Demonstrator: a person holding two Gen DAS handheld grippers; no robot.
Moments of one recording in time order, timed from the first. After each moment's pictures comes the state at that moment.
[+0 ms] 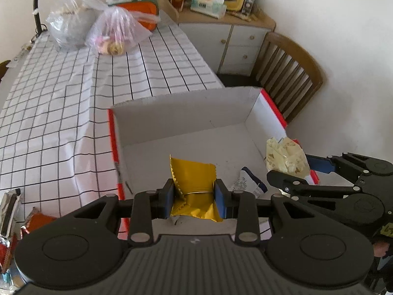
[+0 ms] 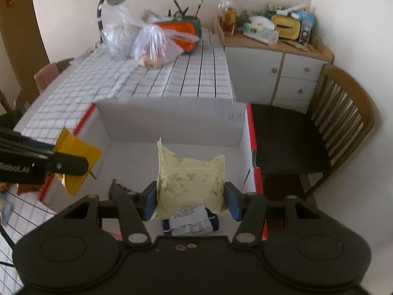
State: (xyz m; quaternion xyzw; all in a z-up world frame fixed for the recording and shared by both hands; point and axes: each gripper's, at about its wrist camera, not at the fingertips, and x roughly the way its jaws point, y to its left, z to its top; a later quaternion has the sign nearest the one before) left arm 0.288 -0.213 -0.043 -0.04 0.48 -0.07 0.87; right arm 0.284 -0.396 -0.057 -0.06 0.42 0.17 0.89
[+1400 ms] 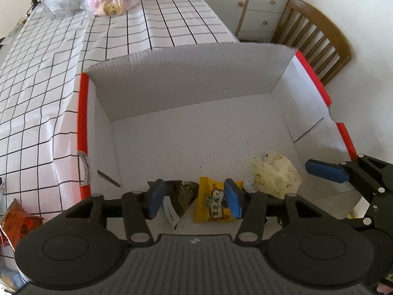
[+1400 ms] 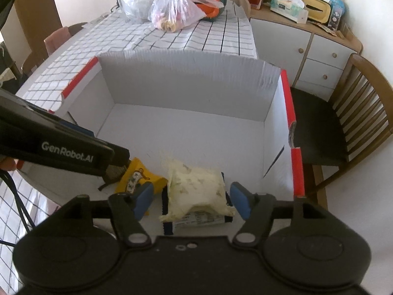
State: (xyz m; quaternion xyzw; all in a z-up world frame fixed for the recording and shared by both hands) left arm 0.331 -0.230 -0.109 -0.03 0.55 -0.03 0.83; right arm 0.303 -0.383 -0.099 -0.10 0.46 0.21 0.85
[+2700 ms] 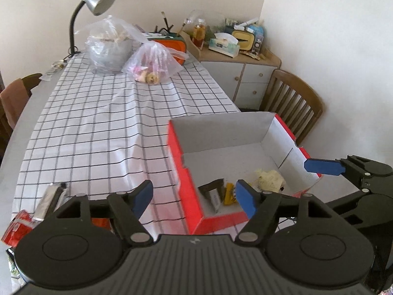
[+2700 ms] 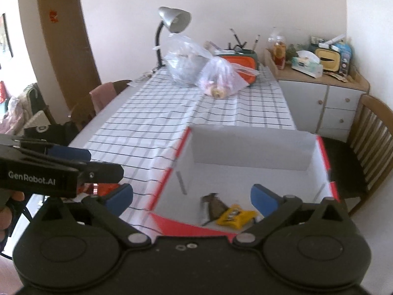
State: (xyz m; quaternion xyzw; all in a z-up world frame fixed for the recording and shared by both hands) left arm 0.181 -0.122 -0.009 -0.06 0.39 -0.05 0.92; right arm 0.197 -0.322 -0.008 -0.03 0.35 0.27 0.90
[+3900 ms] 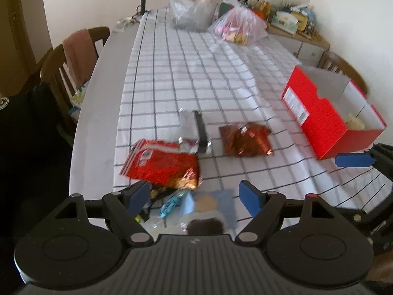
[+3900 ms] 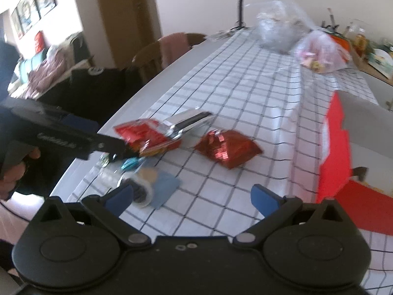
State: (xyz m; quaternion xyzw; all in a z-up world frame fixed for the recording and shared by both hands) left arm 0.080 0.107 -0.084 -0.06 0.45 0.02 0.89; right arm 0.101 -0.116 -0.077 -0.11 0.40 0.36 0.84
